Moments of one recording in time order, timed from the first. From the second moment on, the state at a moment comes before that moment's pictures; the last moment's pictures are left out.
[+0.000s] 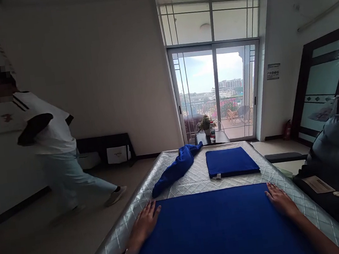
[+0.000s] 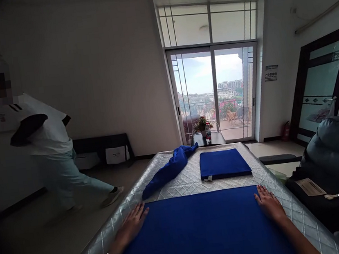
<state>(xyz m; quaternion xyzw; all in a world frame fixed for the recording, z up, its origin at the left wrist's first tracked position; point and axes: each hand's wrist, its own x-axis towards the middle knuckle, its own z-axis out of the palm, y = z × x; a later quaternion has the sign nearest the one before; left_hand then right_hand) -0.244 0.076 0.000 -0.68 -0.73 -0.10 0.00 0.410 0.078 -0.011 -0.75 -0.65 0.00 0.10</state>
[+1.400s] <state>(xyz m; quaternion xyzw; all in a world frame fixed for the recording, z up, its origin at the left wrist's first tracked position) 0.292 -0.045 0.002 -0.96 -0.23 -0.16 0.08 0.429 0.092 0.035 -0.78 -0.61 0.01 0.13</state>
